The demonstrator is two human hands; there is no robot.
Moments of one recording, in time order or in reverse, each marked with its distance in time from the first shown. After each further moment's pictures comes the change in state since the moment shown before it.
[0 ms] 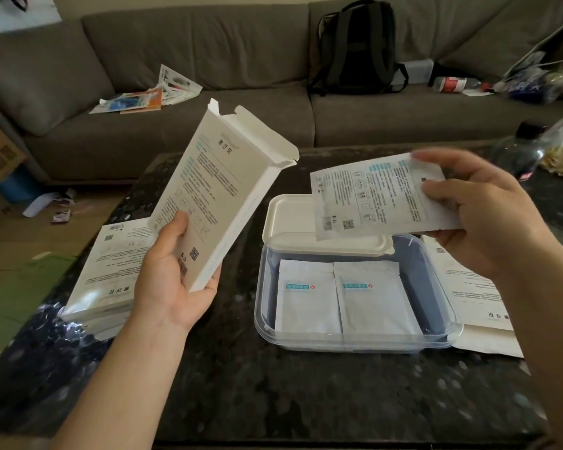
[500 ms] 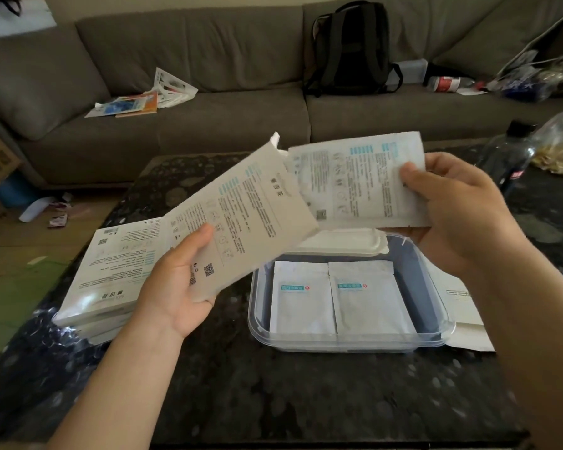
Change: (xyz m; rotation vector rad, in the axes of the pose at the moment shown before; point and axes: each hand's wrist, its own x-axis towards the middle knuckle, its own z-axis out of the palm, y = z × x) left_hand 0.007 -0.005 -0.005 0.293 -0.072 -0.074; right_hand -0.004 -0.003 0.020 0.054 0.046 0.009
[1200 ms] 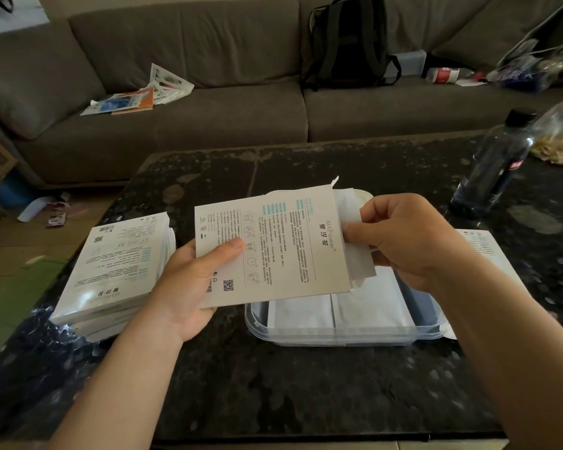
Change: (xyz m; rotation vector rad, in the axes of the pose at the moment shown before) left_hand -0.006 -0.009 0.003 0.327 -0.078 -0.044; right_hand -0.006 0.032 0.018 -0.465 -0.167 0.149
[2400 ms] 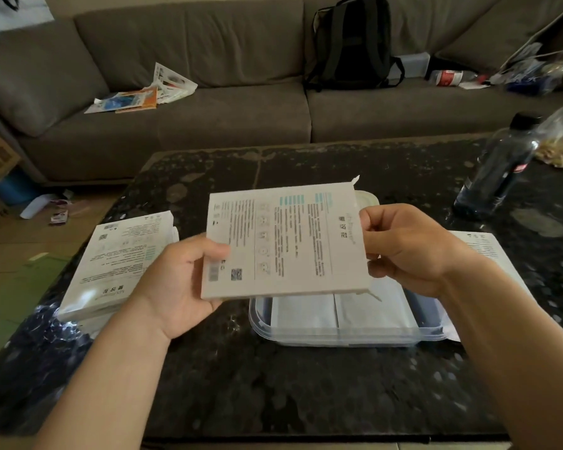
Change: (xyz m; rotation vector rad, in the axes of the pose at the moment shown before) left_hand -0.006 0.018 -0.007 -0.197 -0.173 -0.145; right_hand 0.005 0.011 -0.009 0.123 -0.311 -0.031
